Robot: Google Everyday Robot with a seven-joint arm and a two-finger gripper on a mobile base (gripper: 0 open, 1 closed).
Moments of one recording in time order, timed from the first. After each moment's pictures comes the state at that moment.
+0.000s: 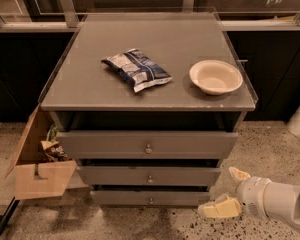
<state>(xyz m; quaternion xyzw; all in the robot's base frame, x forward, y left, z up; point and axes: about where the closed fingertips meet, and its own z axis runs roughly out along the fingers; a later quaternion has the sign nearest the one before) 0.405 -0.189 0.624 -0.31 0.85 0.24 0.37</state>
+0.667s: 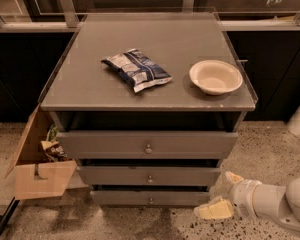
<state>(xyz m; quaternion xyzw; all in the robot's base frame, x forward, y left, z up) 0.410 -0.189 0.586 -0.30 0.86 0.22 0.34</state>
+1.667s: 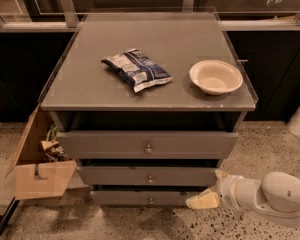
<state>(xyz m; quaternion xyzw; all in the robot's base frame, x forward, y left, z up) 0.459 -0.181 0.510 -0.29 0.87 0.23 0.33</state>
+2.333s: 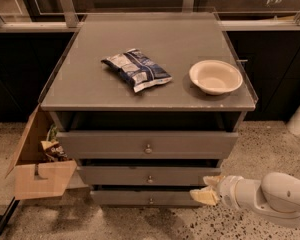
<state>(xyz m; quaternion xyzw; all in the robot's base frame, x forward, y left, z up) 0.459 -0.180 0.507 -0.29 0.87 0.23 0.33</state>
